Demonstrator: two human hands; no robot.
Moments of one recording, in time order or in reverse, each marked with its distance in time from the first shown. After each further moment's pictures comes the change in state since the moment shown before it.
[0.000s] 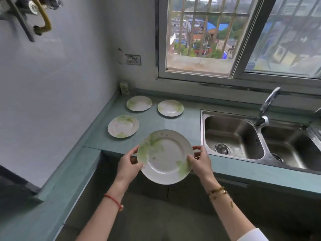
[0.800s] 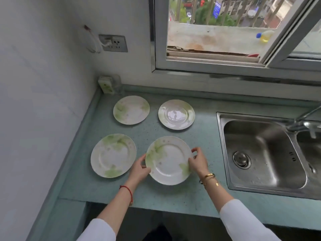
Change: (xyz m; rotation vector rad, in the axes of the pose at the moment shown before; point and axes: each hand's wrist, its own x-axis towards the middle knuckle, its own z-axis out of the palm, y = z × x) left_hand 0.331 -0.046 0.039 0.160 -0.296 -0.303; right_hand 0.304 0.044 0.129 -0.386 0.012 0.302
